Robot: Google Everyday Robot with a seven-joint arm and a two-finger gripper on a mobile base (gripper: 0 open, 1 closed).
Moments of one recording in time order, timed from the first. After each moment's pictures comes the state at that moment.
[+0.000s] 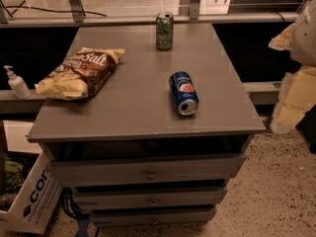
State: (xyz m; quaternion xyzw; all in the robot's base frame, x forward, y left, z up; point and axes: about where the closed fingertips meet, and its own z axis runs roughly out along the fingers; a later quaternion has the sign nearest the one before) arm 0.438 -0.217 0.976 -0.60 0.78 -0.03 0.16
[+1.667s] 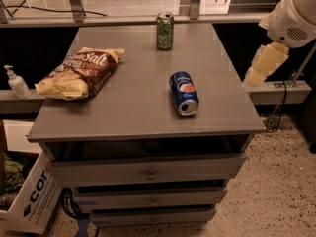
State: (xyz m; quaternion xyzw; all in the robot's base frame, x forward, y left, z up) arm 0.569 -0.239 0.956 -0.55 0.80 -0.04 0.25
